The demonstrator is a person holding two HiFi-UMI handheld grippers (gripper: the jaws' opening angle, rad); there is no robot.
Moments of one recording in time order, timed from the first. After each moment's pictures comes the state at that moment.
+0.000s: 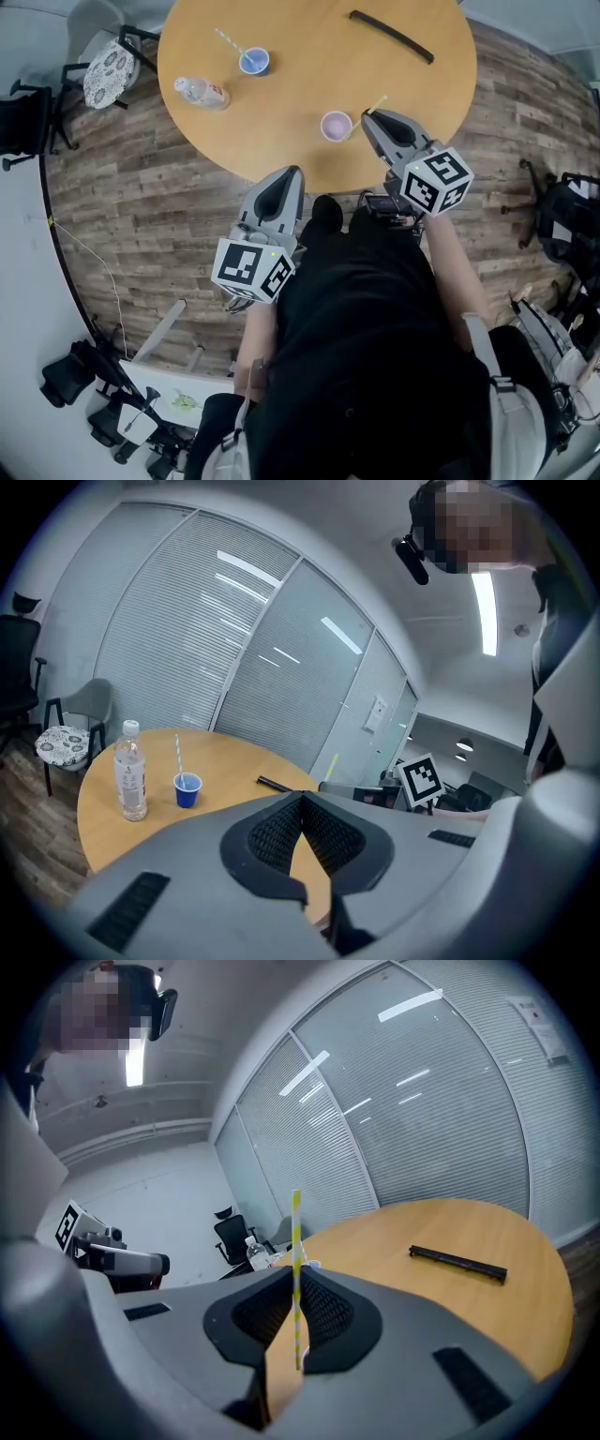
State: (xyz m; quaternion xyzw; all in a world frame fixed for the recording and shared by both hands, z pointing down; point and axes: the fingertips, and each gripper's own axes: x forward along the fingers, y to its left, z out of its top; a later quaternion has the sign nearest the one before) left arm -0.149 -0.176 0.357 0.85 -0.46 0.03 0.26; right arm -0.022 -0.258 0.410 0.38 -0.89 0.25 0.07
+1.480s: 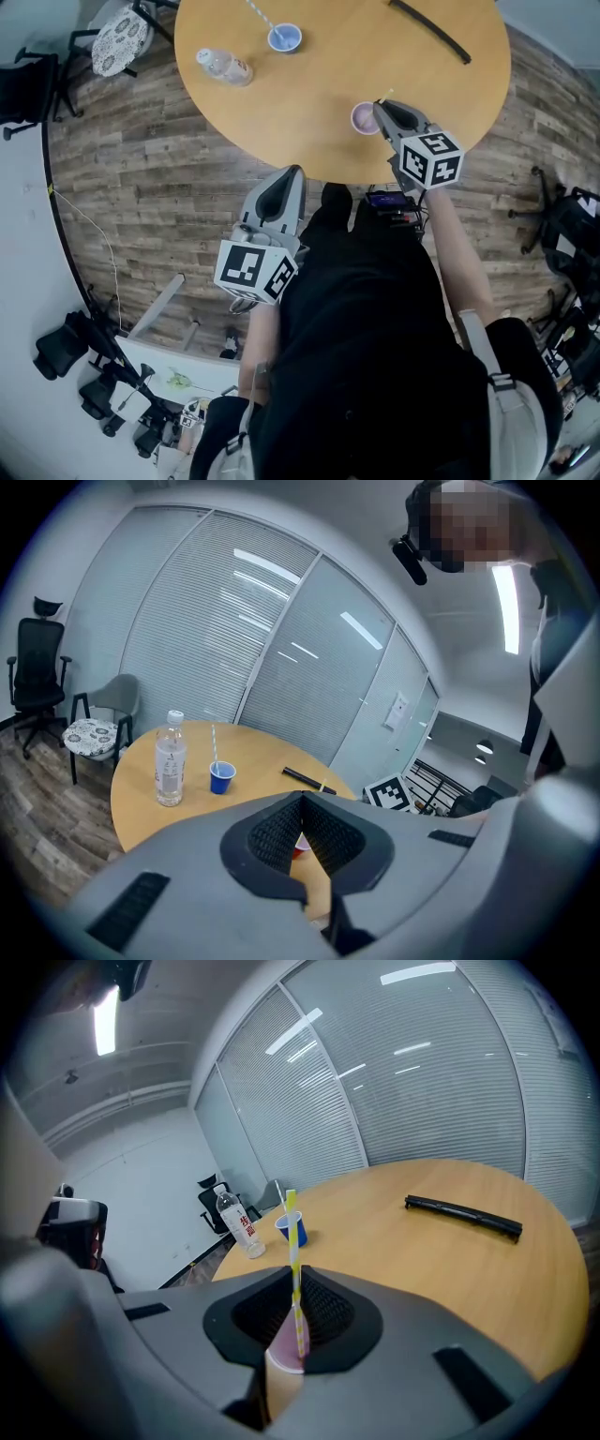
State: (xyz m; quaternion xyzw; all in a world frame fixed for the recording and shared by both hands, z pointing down) left arm -0.199 -0.168 0.385 0.81 -0.50 0.05 0.29; right arm -0.049 -0.283 0.524 0.39 -0.86 0.29 0.17
